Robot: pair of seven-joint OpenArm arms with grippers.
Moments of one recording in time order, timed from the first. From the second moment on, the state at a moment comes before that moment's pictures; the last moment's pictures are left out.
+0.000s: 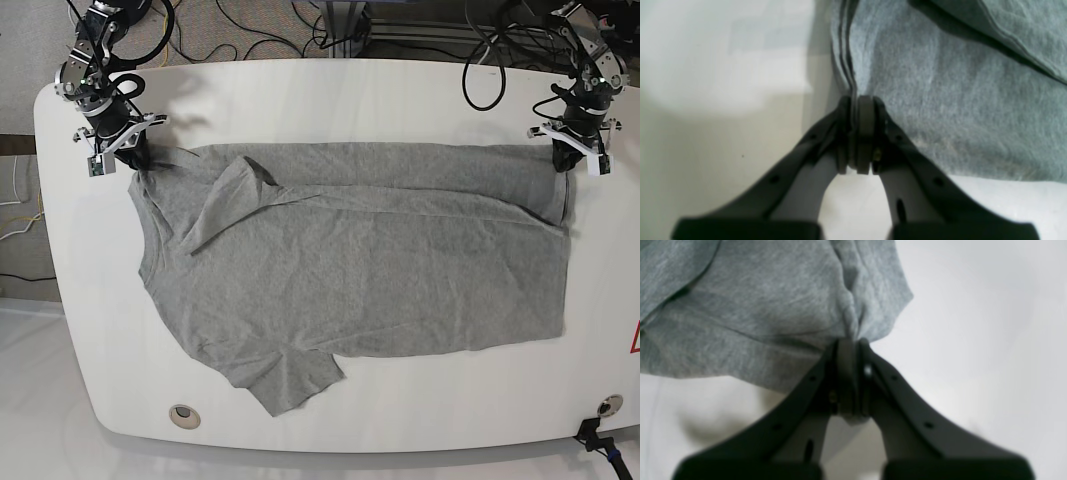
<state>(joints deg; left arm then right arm) 13.7 -7.6 -42.6 81.9 -10.6 -36.2 26.8 -16.1 15.2 31.0 79.3 14.9 38.9 -23.9</state>
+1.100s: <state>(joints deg) 32.2 -10.0 -39.0 94.8 -10.0 -36.3 28.1 -37.6 13.7 31.2 91.6 16.9 38.9 -21.7</state>
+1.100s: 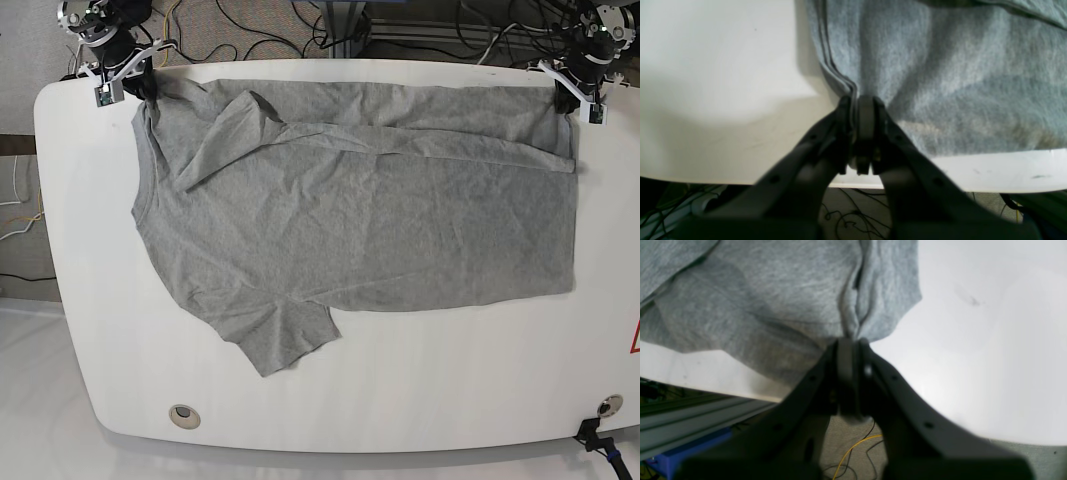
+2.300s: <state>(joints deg) 32.0 -11.1 -41.9 106.3 -9.3 -36.4 29.8 -35.9 13.6 35.9 103.1 14.1 38.9 -30.9</state>
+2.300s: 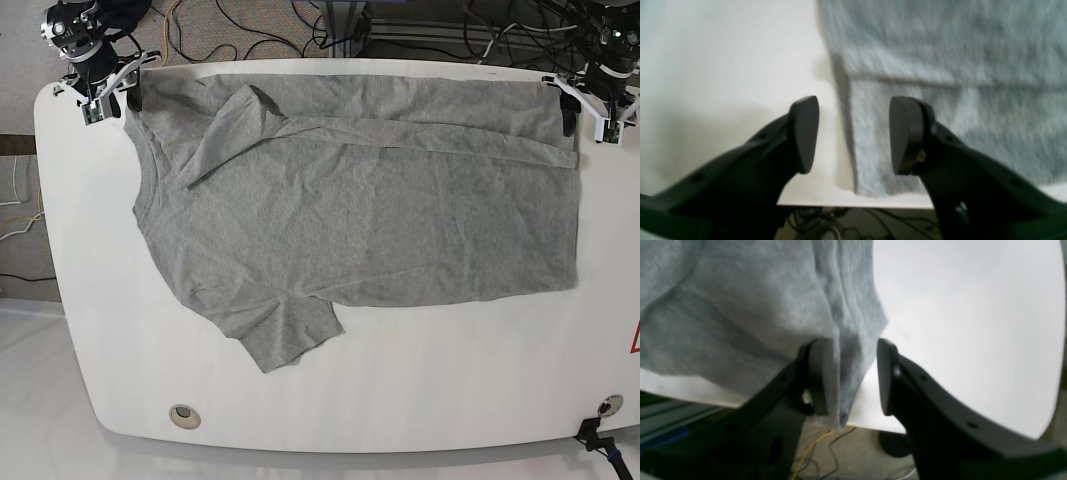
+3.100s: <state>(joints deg) 2.9 -10.6 -39.4 98.3 -8.8 -36.3 40.7 -5.2 13.6 29.2 88.8 13.3 38.9 -37.3</state>
